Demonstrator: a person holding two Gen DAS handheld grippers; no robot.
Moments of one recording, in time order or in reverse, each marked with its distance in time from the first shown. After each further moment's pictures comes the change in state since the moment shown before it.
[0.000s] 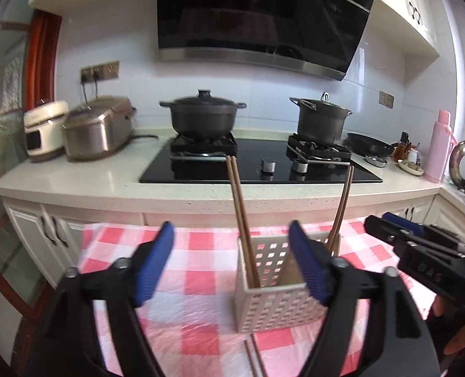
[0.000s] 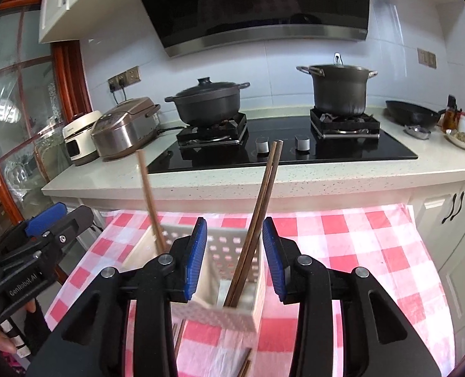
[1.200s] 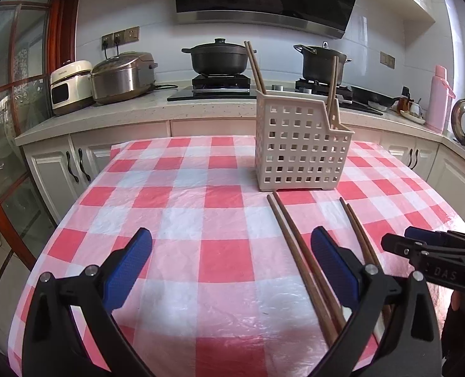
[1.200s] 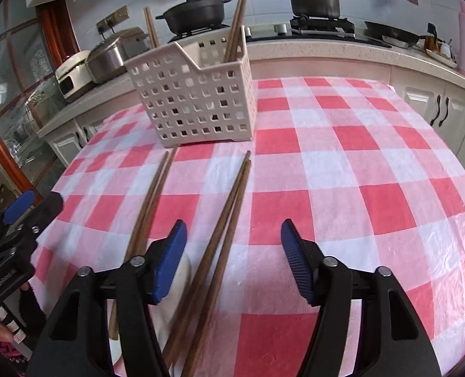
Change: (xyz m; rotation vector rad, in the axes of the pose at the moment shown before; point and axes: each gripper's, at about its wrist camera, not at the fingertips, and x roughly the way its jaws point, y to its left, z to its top) left arm -0.074 0.020 -0.183 0.009 0.134 0.049; right arm -0.032 0.001 -0.189 0.091 0.295 -0.042
